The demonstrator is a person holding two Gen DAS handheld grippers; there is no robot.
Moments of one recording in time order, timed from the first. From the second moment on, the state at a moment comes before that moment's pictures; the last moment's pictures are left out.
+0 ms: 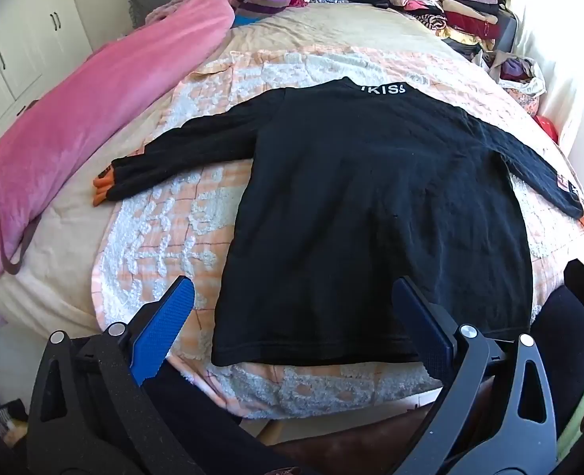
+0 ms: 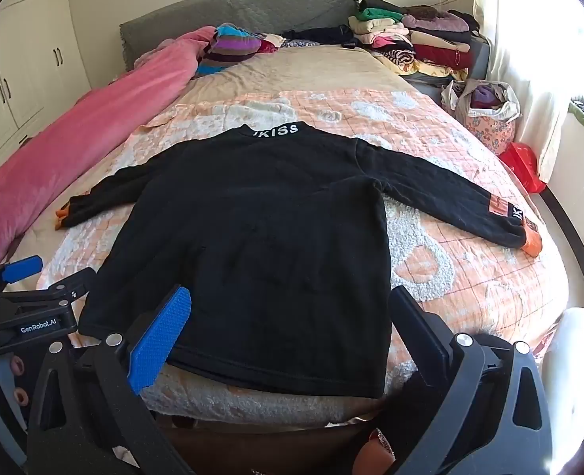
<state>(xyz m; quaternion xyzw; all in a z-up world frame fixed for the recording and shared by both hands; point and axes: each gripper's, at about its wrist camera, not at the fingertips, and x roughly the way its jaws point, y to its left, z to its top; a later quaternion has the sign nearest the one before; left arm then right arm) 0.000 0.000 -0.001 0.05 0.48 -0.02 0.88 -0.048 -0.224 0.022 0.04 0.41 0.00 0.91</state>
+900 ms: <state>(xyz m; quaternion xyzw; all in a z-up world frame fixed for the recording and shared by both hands) -0.003 -0.008 0.003 0.06 0.47 -0.02 0.88 -0.051 -0.226 0.020 0.04 0.41 -0.01 0.91</state>
